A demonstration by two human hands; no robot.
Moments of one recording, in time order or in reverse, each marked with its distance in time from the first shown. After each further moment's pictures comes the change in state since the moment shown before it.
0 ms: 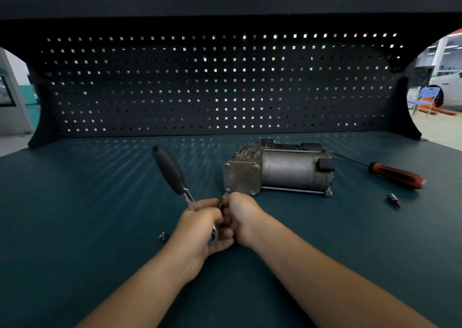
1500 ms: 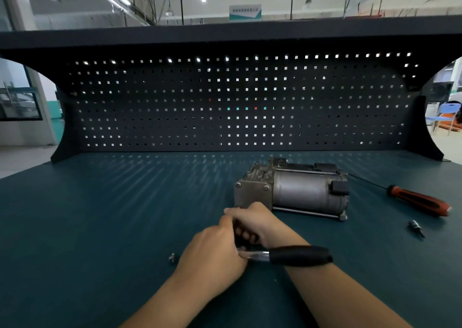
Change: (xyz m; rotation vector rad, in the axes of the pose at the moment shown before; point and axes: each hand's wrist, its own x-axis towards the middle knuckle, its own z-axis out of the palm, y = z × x) left_hand 0.014 -0.009 -0.013 1.266 0.091 0.718; right_hand 0.030 -0.019 -0.011 -0.643 0.029 -0.201
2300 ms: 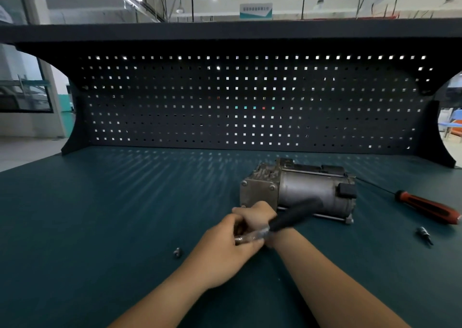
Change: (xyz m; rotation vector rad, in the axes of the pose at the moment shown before) left_hand 0.000 0.001 -0.003 -0.557 -0.131 -0.088; right_hand 0.002 0.004 0.002 0.161 0.060 -0.081
